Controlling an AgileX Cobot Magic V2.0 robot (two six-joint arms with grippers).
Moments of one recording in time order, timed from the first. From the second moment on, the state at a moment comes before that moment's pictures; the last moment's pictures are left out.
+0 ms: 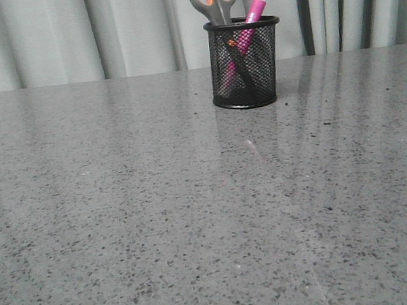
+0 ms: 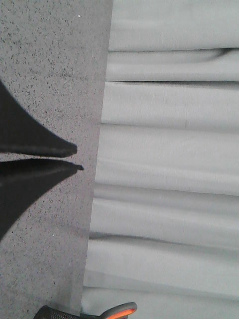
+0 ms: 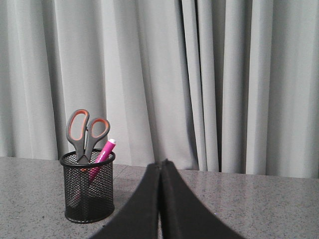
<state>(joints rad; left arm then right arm) 0.05 0.02 -0.12 -1.47 0.14 1.37 0.35 0.21 -0.07 0.52 -0.38 -0.56</state>
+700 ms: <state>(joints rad) 0.05 0.02 -0.07 -0.31 0.16 0.31 0.35 0.21 -0.07 0.52 -0.38 -0.56</state>
